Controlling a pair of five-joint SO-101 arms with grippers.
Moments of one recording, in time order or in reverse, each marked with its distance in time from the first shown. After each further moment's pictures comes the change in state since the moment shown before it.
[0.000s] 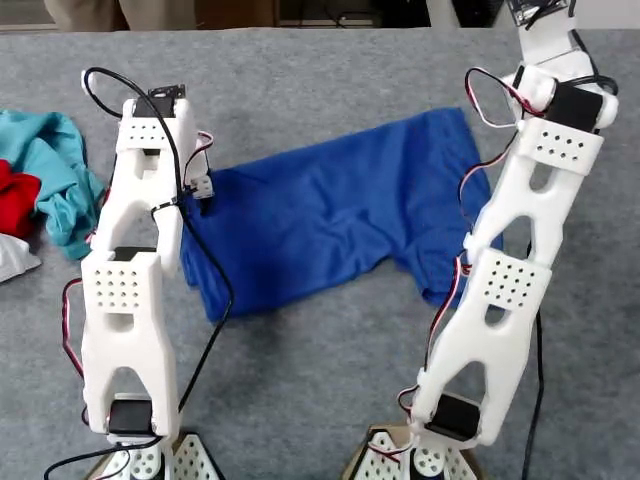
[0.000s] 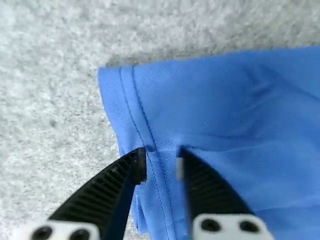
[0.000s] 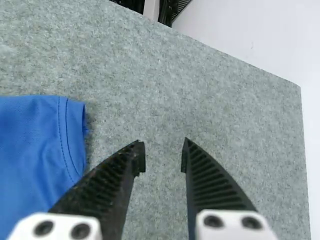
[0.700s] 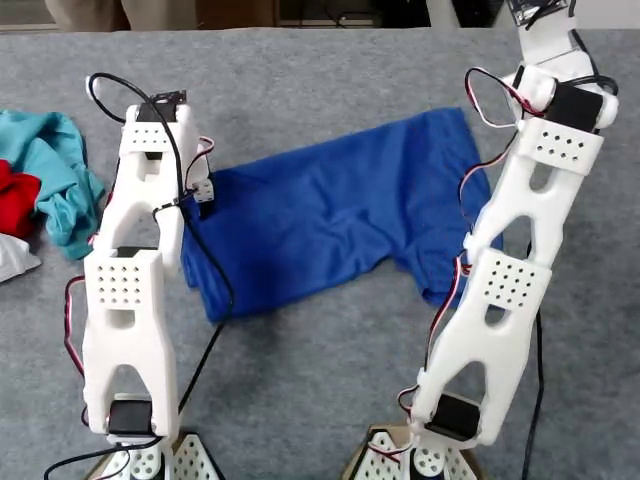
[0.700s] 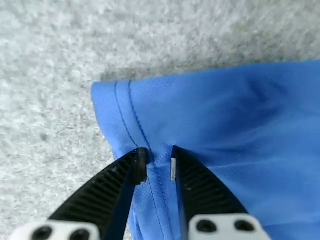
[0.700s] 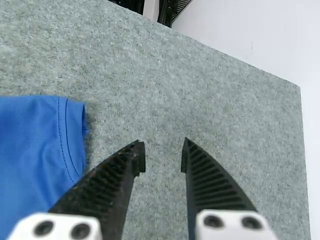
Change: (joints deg) left arm -0.4 3.6 -0.2 -2.3 0.0; right arm 0.0 0.0 0.0 -0.1 0.0
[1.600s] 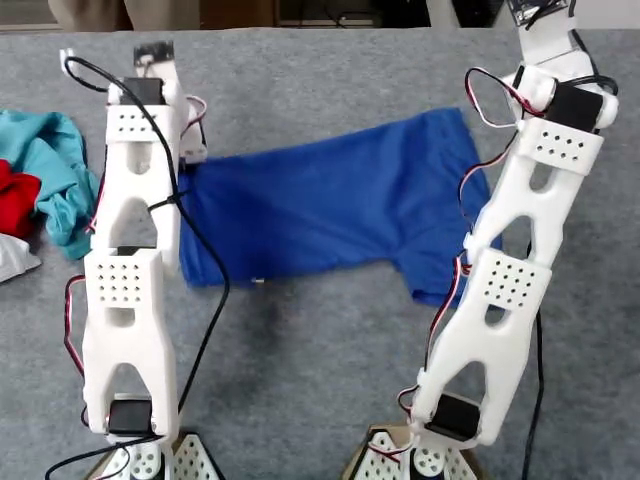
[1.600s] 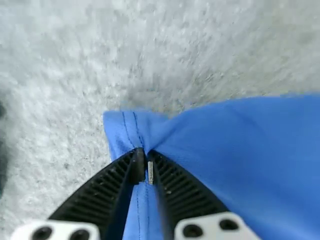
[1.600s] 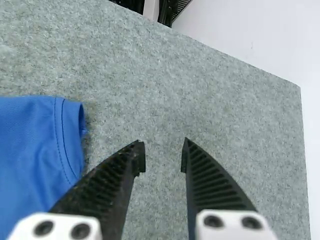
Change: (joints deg) left arm -0.2 0.5 -21.5 3.4 0.1; right arm 0.0 0.0 0.0 0.0 0.0
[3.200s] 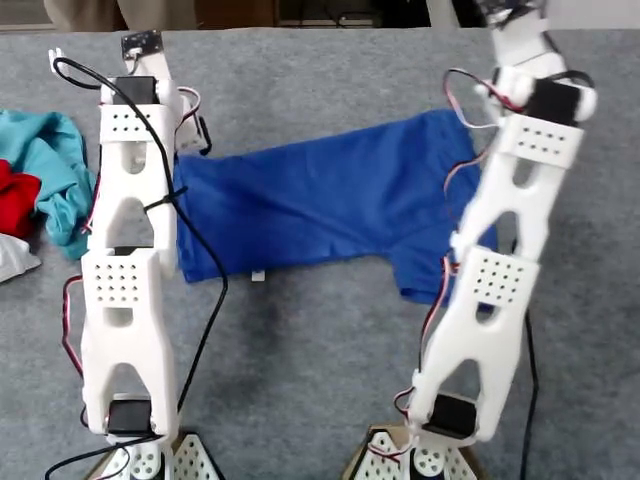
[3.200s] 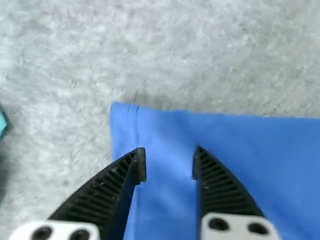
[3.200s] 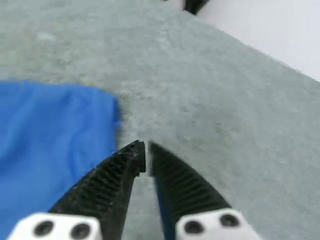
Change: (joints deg) left arm -0.5 0.1 1.2 -5.5 3.0; right arm -5.3 0.0 0.0 7.0 0.5
